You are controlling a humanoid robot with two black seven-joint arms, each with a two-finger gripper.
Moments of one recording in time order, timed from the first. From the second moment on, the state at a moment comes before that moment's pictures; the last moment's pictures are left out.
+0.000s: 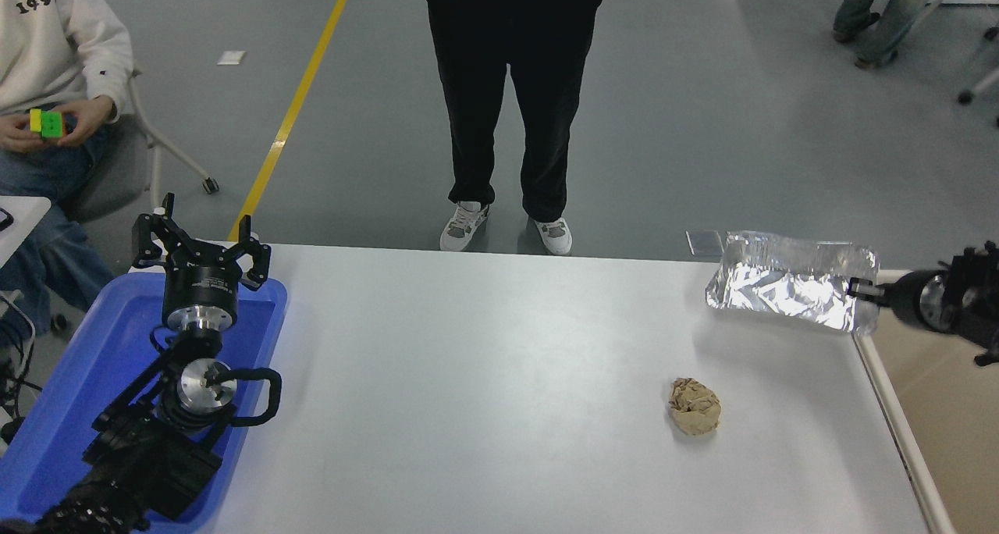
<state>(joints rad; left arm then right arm) -0.52 0.15 -1.18 -0.59 0.09 -0.33 -0.55 1.34 -0.72 -0.81 0.80 -0.60 0.20 0.10</state>
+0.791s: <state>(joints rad) -0.52 0.15 -1.18 -0.59 0.09 -0.33 -0.55 2.09 -1.09 -0.81 1.30 -0.80 0.63 -0.11</state>
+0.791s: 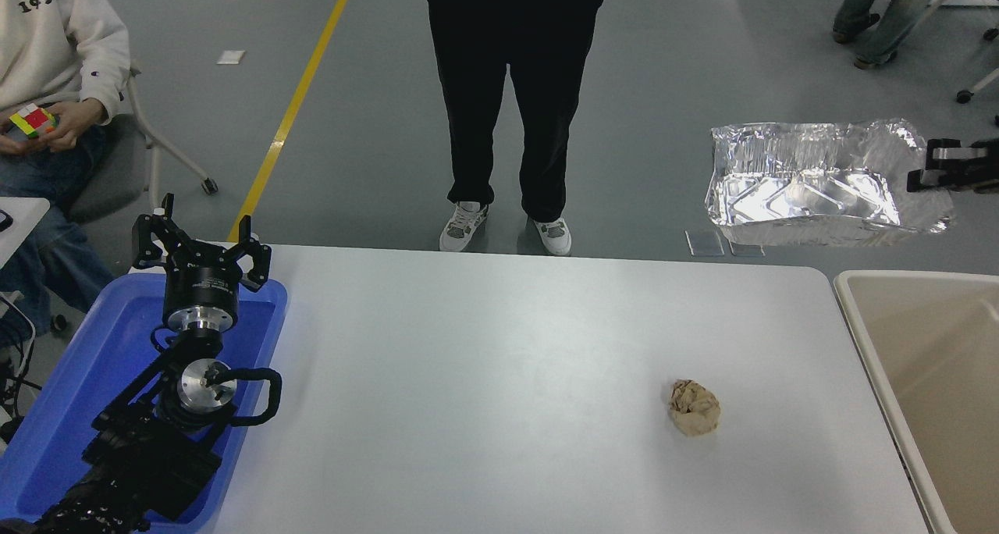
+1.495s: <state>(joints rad) -0.52 0.15 -1.18 -0.59 0.09 -0.33 -0.55 1.63 -1.08 -0.79 0.67 -0.18 0.23 -0.17</state>
